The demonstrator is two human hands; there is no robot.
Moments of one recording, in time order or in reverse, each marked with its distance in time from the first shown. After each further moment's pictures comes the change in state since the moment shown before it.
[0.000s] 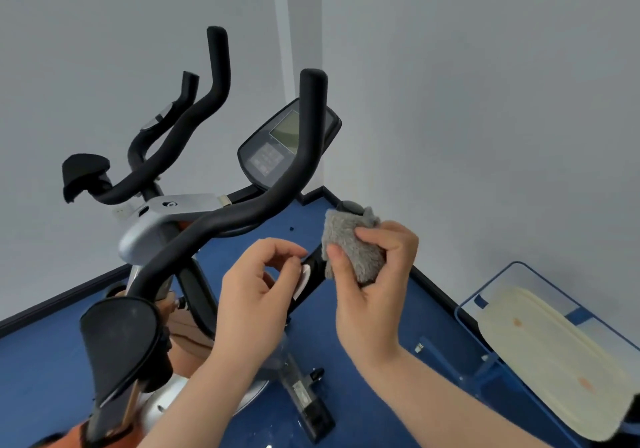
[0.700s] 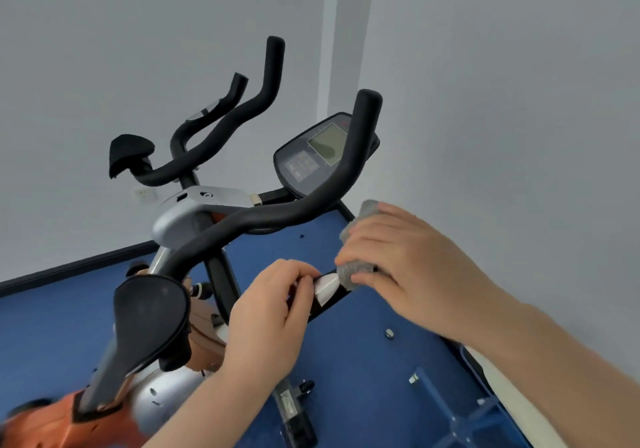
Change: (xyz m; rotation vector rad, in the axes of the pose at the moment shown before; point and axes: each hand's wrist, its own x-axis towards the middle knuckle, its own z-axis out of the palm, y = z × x) left_hand -0.019 -0.007 -0.010 0.278 0.036 0.069; right_hand 0.096 -0.048 -0.031 -0.707 -1.135 -0.546
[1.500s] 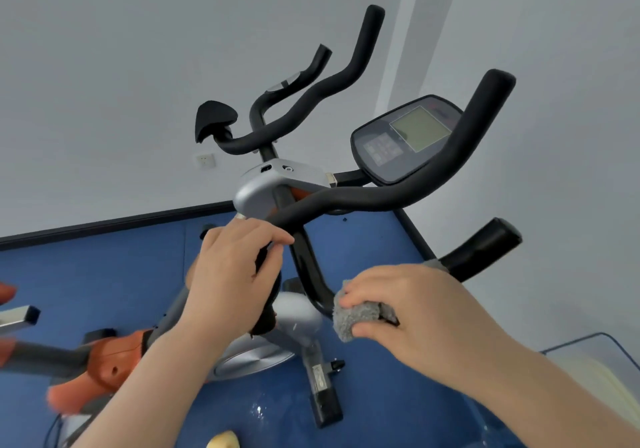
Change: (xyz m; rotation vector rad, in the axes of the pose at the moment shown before) left_hand 0.005 -0.074 -0.099 0.229 0.107 0.006; right_hand 0.029 -0.070 0.054 0.269 -0.213 0.157
